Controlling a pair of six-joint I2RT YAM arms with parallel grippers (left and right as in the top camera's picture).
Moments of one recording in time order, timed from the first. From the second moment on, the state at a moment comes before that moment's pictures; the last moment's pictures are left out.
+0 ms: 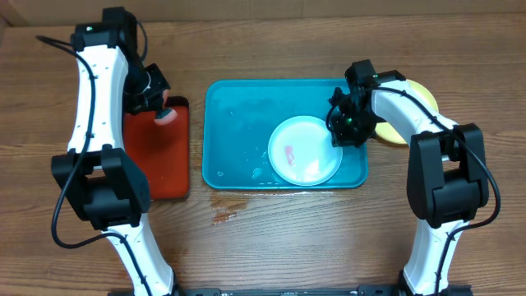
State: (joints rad) left arm 0.10 2.14 2.08 -1.45 0.07 -0.46; right arm 0.20 2.12 1.51 -0.99 -0.25 -0.01
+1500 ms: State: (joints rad) left arm -0.41 2.14 1.66 -0.88 0.20 -0.51; right arm 0.37 2.12 1.50 -0.74 -0.28 0.41
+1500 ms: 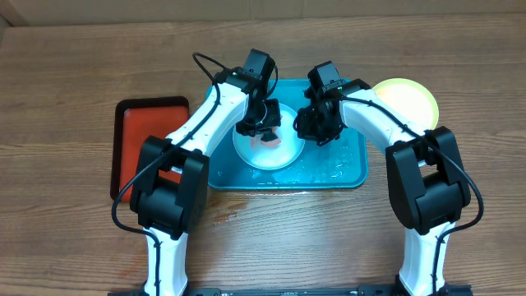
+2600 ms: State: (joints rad) left arm -0.39 2.18 1.75 -0.86 0.10 -0.58; right arm 0.38 2.13 1.50 -0.72 -0.30 0.43
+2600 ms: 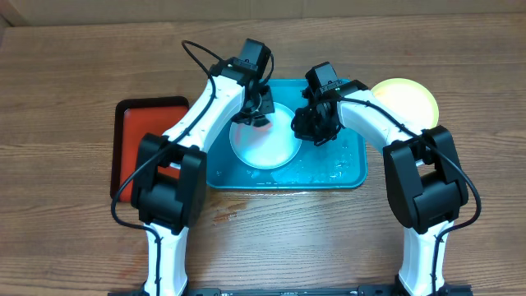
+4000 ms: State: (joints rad) left arm -0.44 2.26 1.78 -1.03 0.21 -0.50; right arm 0.38 2.13 1.50 -0.71 -0.30 0.43
